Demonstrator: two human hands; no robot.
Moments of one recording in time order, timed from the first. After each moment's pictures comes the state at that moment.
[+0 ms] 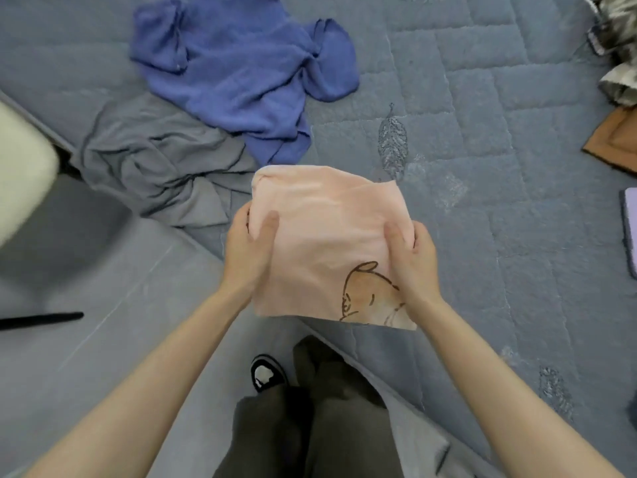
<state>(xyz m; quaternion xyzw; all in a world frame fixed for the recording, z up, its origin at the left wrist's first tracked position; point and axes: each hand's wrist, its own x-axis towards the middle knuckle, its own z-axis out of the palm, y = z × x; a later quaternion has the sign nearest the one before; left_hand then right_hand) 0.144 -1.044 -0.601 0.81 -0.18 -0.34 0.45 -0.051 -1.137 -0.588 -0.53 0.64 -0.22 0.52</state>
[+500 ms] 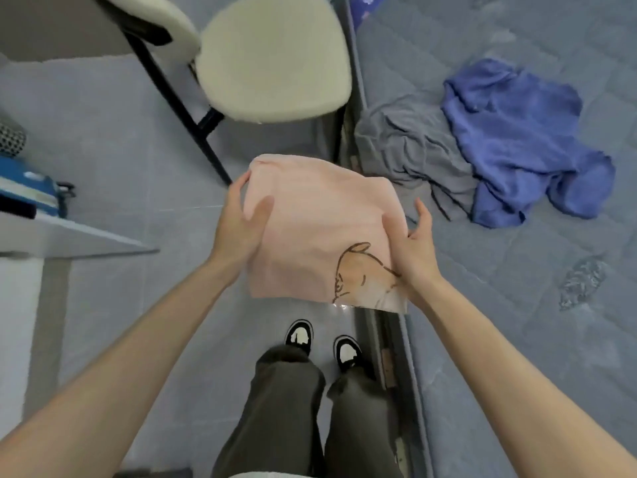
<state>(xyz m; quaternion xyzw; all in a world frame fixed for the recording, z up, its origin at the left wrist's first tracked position) 0.218 -0.745 -0.505 0.84 0.09 -0.12 0.53 0.142 -0.968 -0.524 -0.69 0.37 0.04 0.62</state>
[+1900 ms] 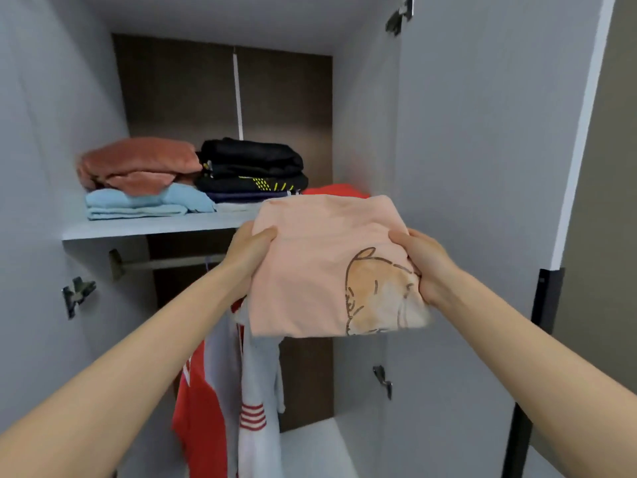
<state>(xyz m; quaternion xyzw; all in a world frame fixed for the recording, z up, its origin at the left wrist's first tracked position) 0.052 -0.145 0.088 0.61 0.39 0.53 0.45 0.251 -0.270 0.085 -0.52 -0.34 0.35 0.70</state>
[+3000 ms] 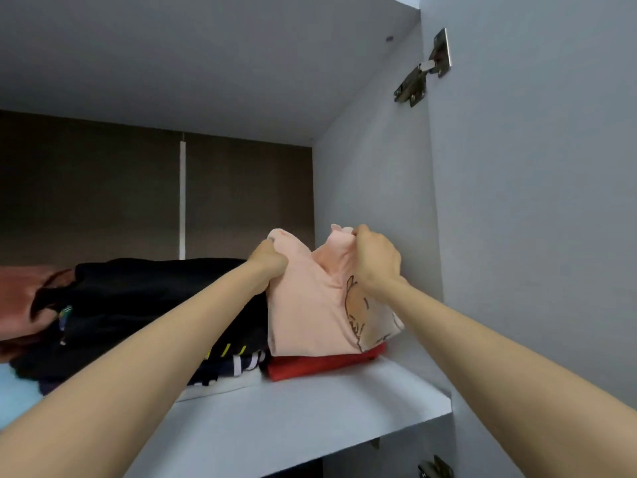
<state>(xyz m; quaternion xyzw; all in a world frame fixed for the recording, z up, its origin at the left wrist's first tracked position) 0.268 0.216 0.276 0.76 0.44 0.42 0.24 0.417 0.135 0.265 -0.74 -0.46 -0.30 0.38</state>
